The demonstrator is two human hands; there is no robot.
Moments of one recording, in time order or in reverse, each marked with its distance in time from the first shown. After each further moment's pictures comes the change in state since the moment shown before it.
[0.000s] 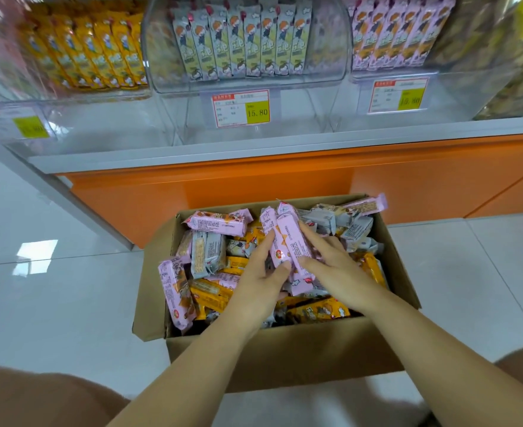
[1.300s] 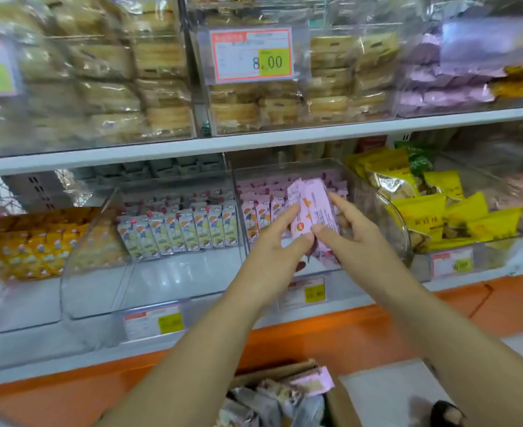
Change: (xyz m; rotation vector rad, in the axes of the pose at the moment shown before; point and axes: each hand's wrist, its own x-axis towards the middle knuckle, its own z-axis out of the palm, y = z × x) left_hand 0.134 0.255 0.109 0.134 -0.097 0.488; right_hand 0.040 -0.099 -0.258 0.390 0.556 -0.558
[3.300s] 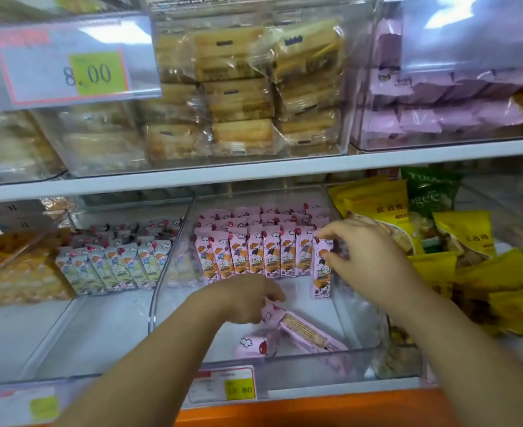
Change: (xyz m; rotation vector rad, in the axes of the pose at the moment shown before) left_hand 0.134 -0.043 0.024 1.260 -0.517 -0.226; right_hand 0.115 0.069 -0.107 -0.892 -0.108 -0.223
